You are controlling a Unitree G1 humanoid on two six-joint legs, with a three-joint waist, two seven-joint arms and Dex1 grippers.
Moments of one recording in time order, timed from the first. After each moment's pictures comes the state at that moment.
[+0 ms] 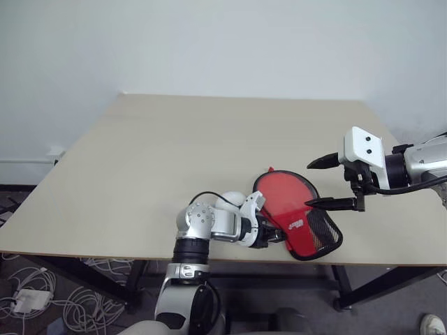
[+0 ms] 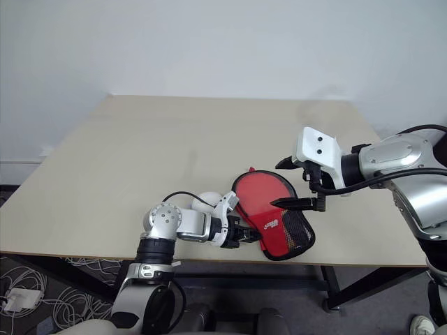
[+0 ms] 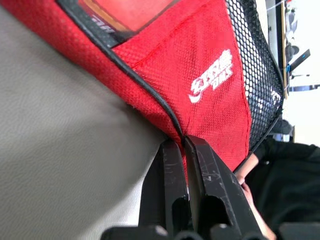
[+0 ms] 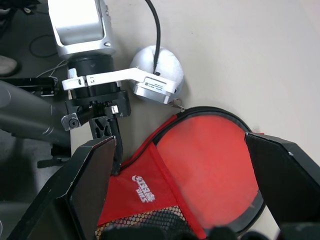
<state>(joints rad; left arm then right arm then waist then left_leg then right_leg) -0.57 -0.12 0.14 0.23 -0.76 1.59 -0.09 -0.61 -1.03 0.11 -0.41 0.43 0.79 1.19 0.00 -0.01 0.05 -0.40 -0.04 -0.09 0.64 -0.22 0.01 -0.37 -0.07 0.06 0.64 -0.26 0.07</state>
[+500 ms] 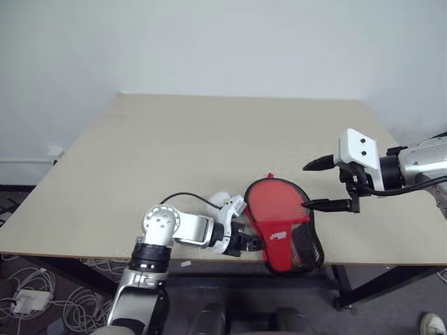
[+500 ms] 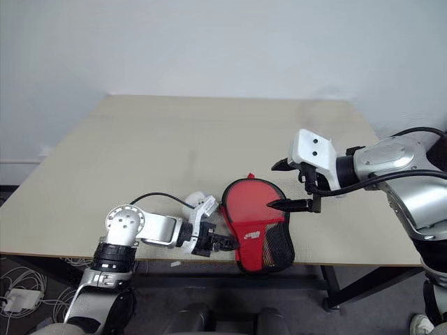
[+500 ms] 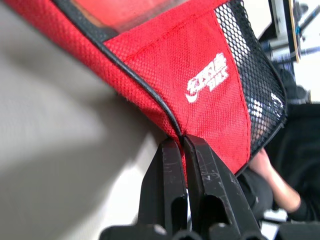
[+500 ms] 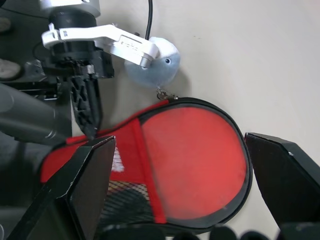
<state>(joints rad) -0.46 0.26 -0.05 0.04 -1.35 1.60 0.07 -0.61 -1.01 0.14 -0.41 0.43 0.78 1.18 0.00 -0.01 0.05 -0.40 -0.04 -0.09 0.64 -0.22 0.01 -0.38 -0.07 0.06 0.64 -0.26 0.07</state>
